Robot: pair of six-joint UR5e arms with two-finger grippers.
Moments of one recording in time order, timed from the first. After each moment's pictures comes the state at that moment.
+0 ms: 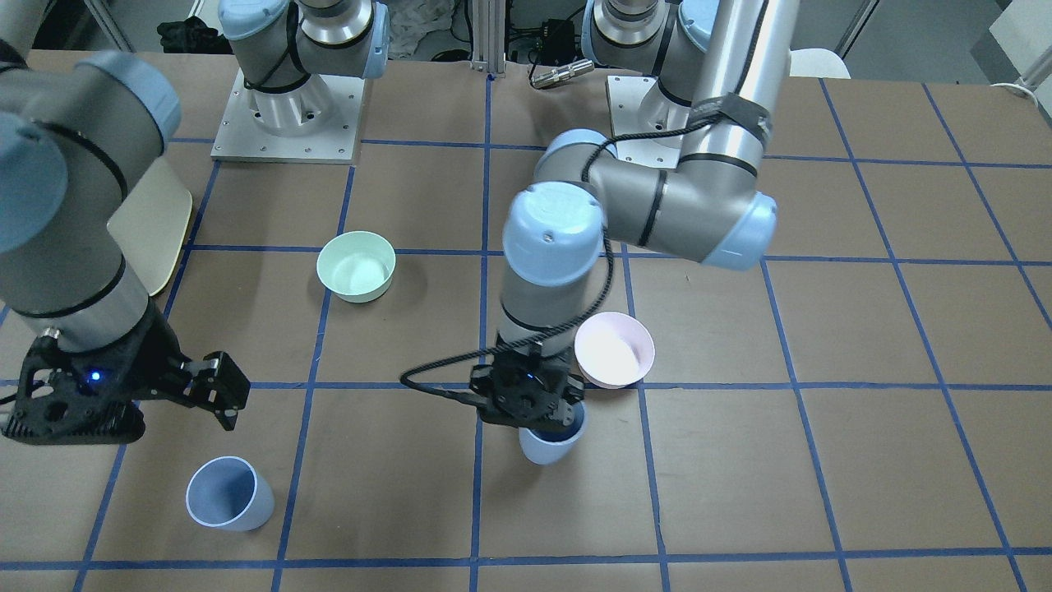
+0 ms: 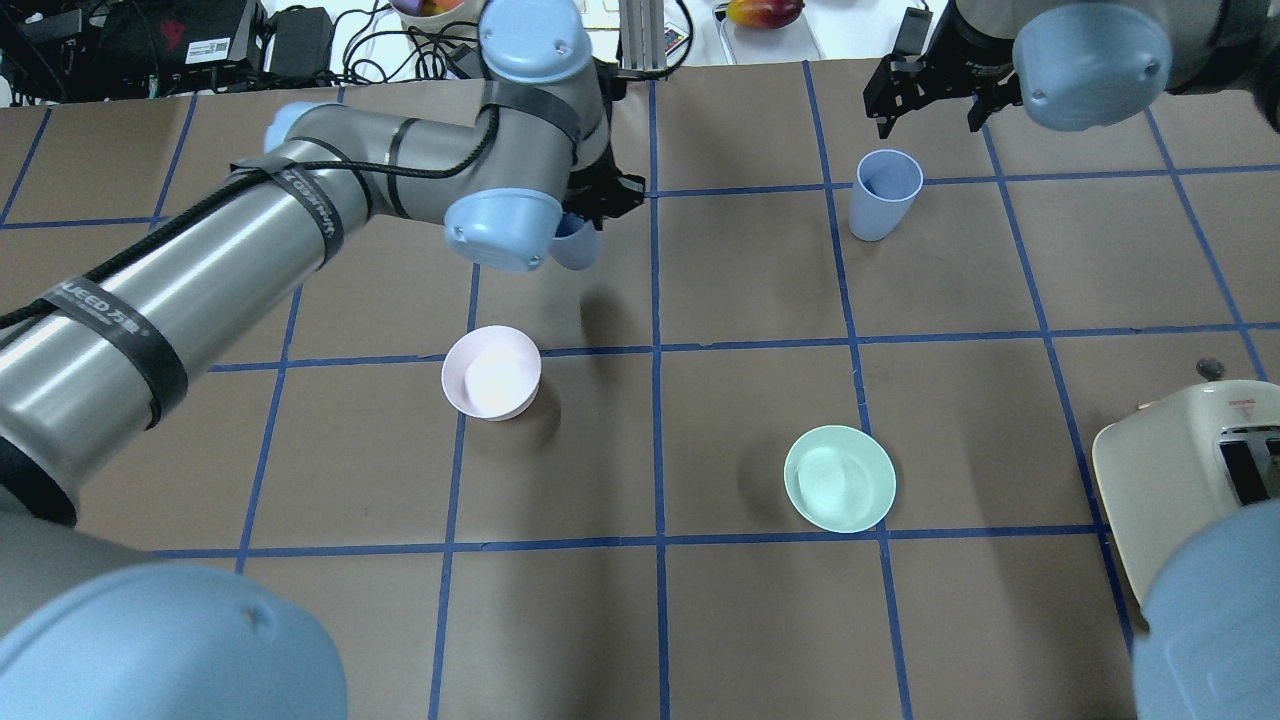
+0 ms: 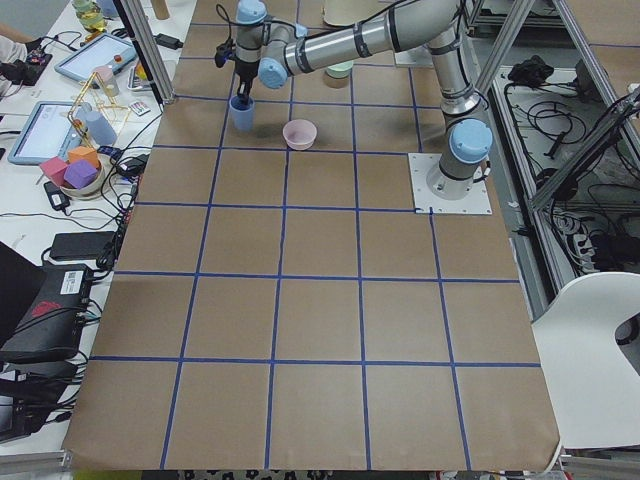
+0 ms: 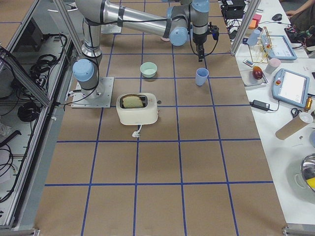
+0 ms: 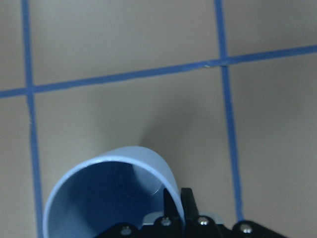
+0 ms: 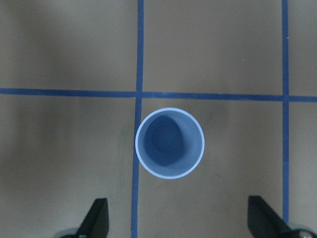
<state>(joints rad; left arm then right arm) -1.90 -2.06 -1.52 -0.94 1.60 -0.23 1.49 -1.20 1.46 -2.04 -1.56 -0.12</state>
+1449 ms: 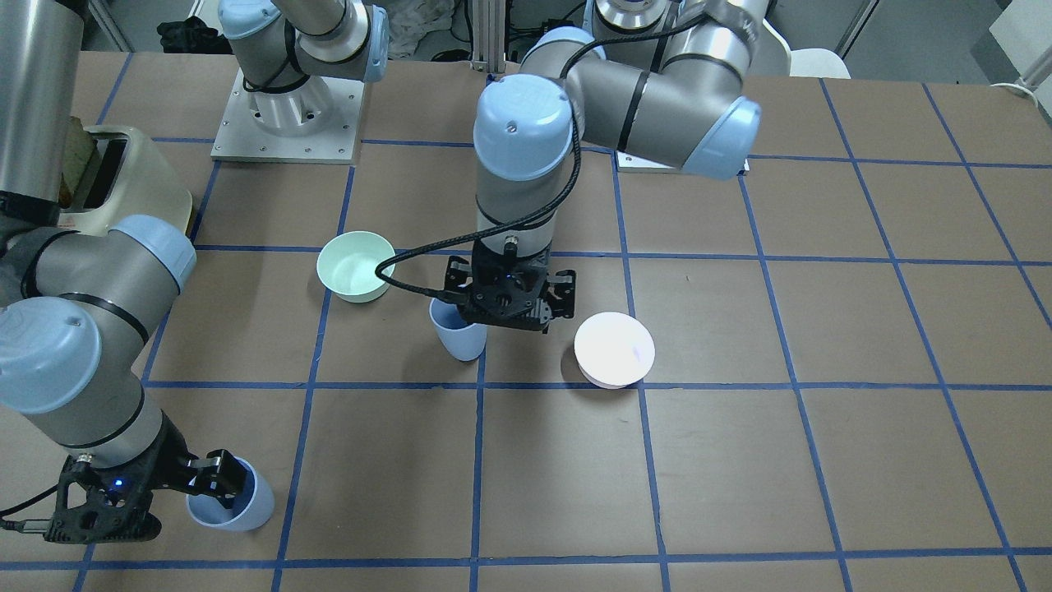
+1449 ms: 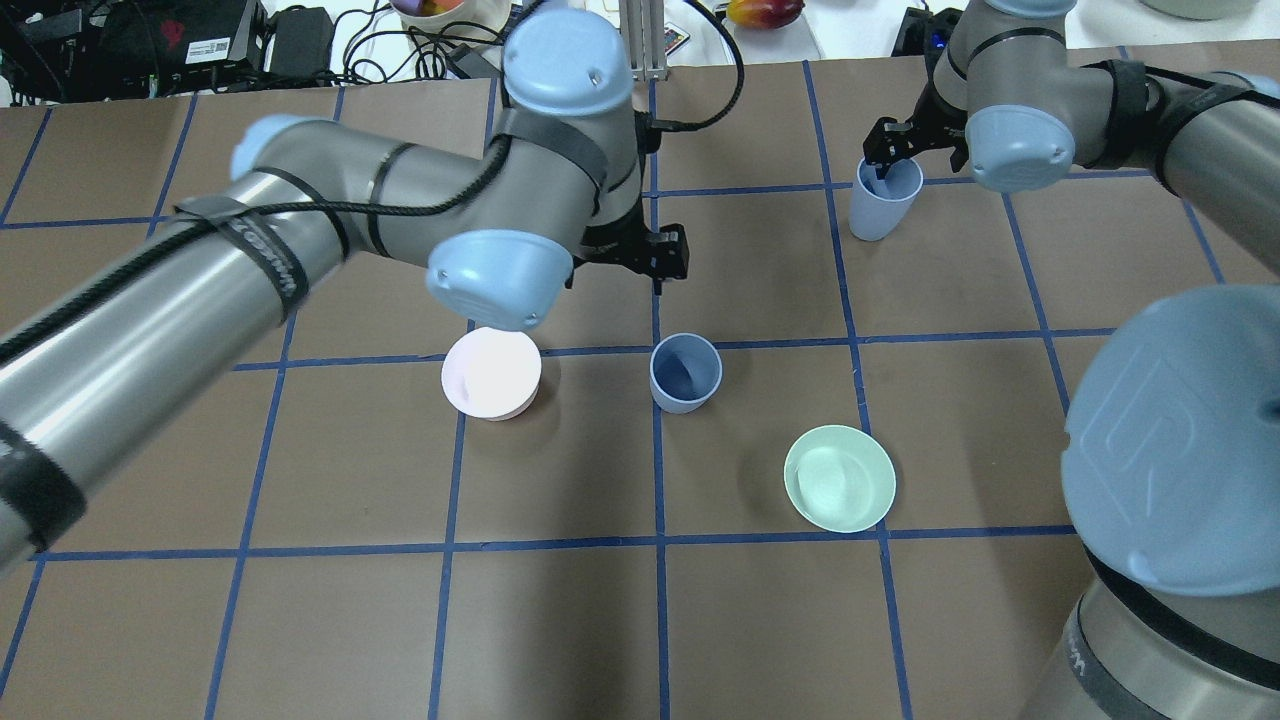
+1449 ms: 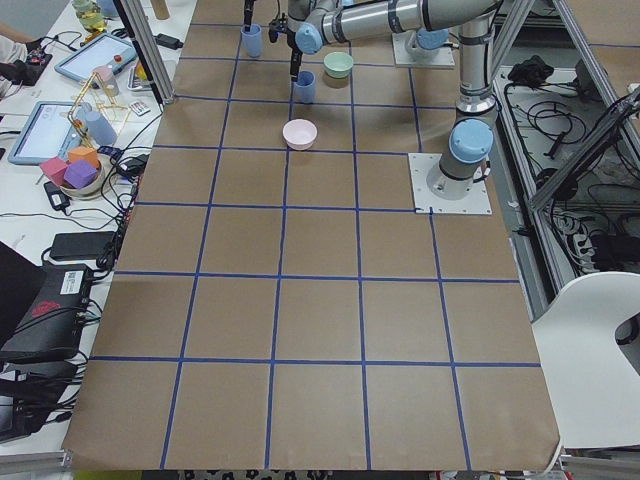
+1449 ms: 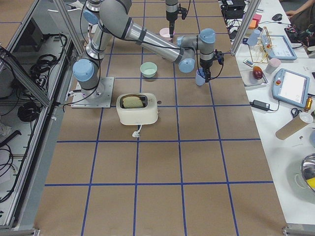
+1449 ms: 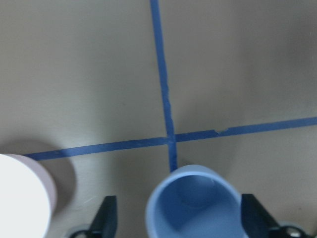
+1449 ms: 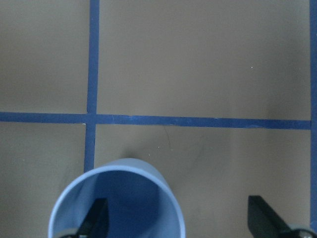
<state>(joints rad) -1.90 -1.87 -1.57 -1.20 1.59 -0.18 1.45 -1.01 1.49 -2.25 -1.57 -0.16</state>
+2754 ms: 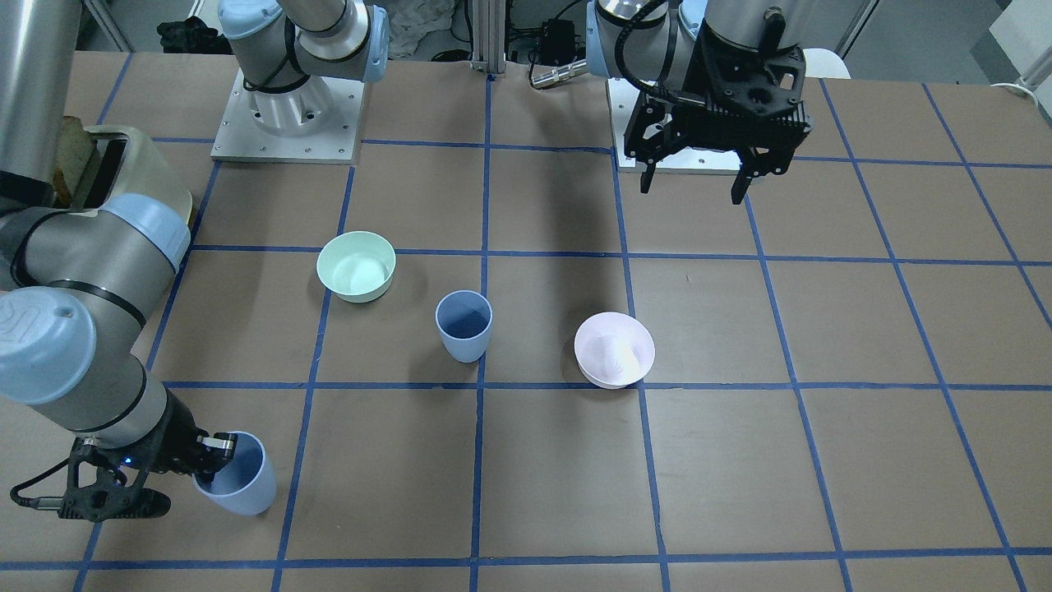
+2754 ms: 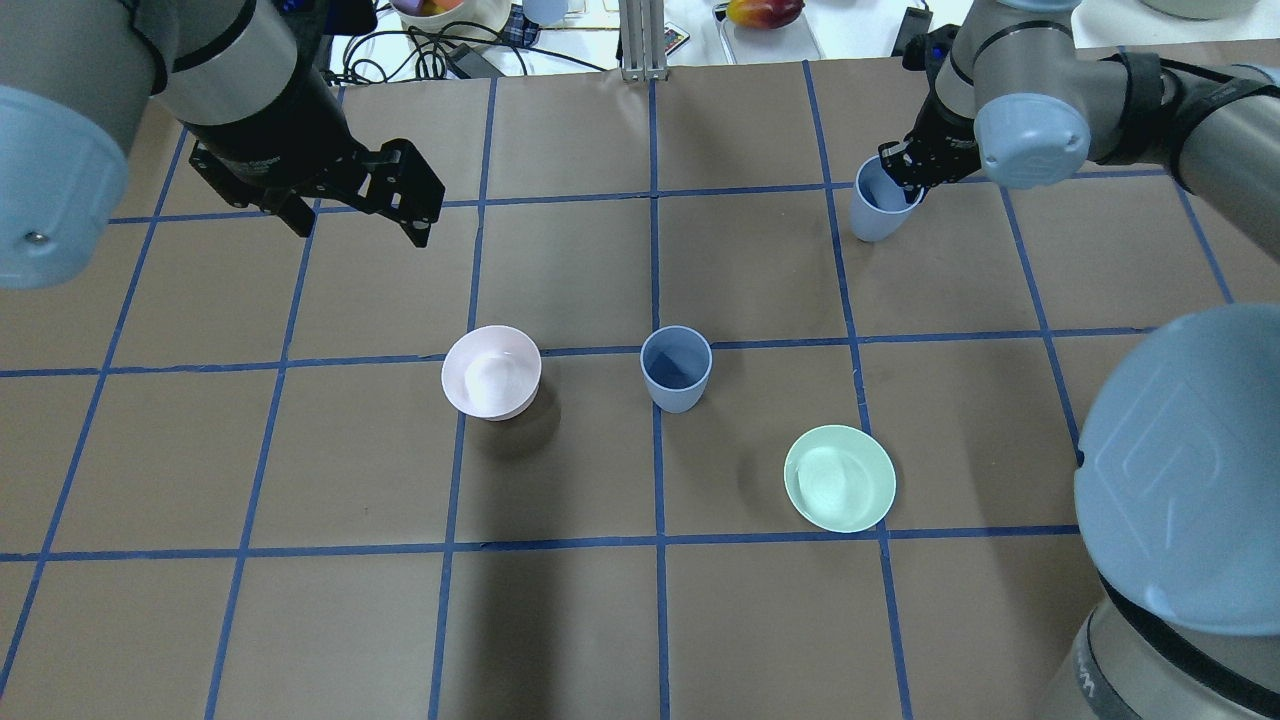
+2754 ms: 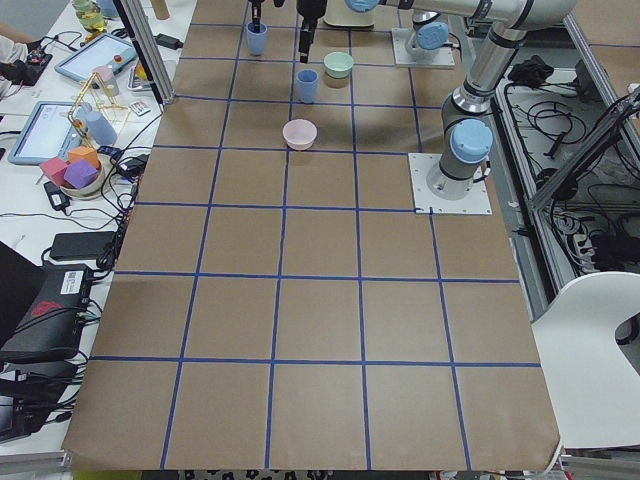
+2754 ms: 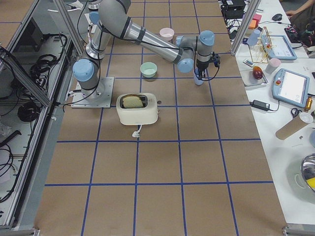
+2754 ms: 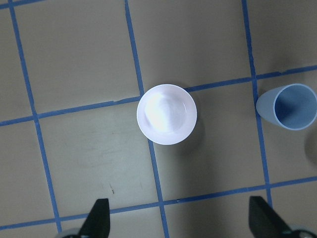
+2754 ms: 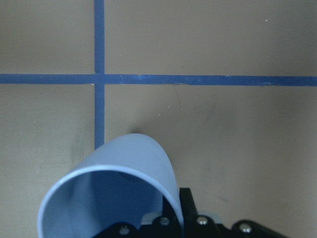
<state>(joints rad) -1.63 -1.52 -1.57 -1.51 1.58 0.08 1.45 -1.06 1.50 -2.10 -1.55 -0.13</state>
